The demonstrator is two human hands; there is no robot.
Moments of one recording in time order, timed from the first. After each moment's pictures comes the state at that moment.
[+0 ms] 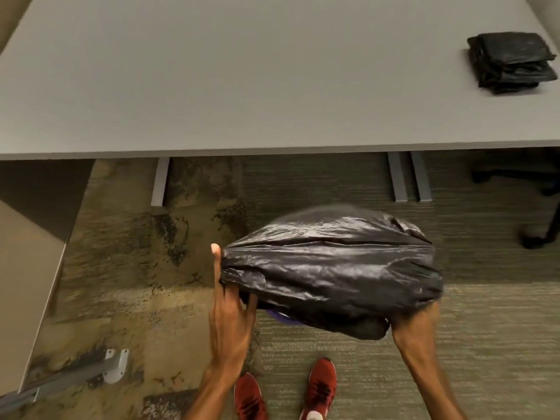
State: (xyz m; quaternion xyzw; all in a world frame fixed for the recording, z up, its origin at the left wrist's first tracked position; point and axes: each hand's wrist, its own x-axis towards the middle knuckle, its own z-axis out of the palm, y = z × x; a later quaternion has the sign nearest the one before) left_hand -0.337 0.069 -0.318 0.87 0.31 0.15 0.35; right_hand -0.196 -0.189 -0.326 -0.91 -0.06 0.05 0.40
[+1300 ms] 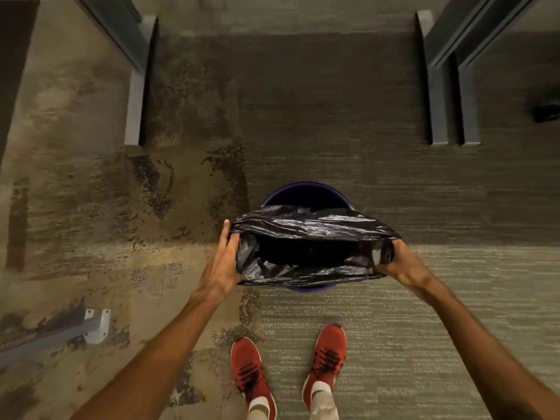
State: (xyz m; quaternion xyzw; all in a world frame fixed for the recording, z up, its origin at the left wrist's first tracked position) left_hand -0.342 0.139 -0.565 0.86 0.32 -0.22 0.34; right_hand -0.147 -0.183 -0.556 -0.82 -0.05 0.43 0.38
